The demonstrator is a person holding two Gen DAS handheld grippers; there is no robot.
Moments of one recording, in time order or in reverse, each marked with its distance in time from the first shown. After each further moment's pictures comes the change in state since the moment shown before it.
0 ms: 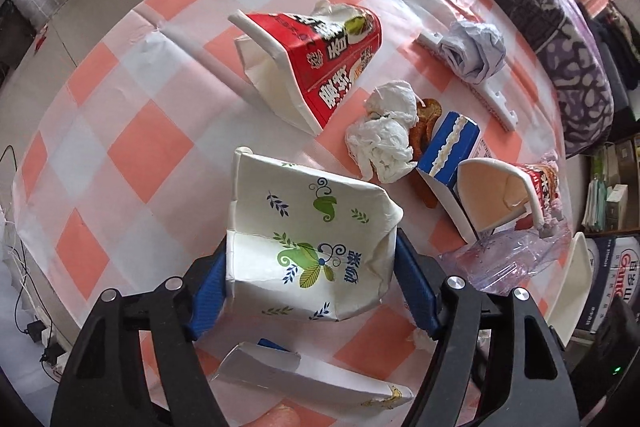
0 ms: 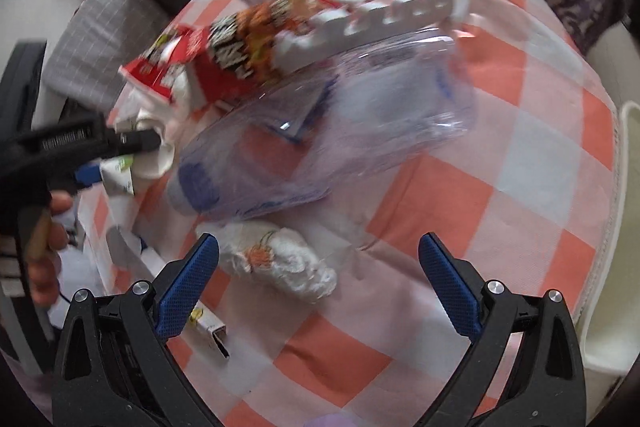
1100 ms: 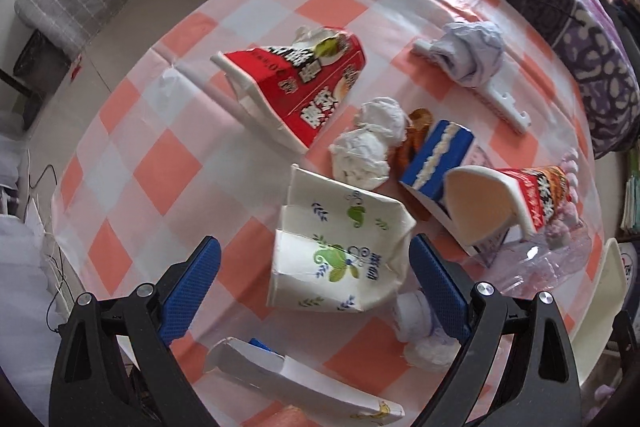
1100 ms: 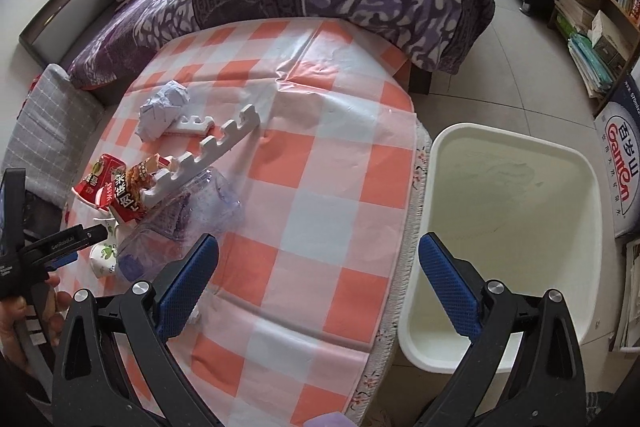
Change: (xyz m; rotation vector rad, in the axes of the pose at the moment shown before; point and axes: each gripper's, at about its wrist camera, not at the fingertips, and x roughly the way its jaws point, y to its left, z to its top) left arm 0.022 -0.042 0.010 0.024 -0.050 0.185; right arm -0.106 -0.108 0.002 0.262 -0.242 -0.202
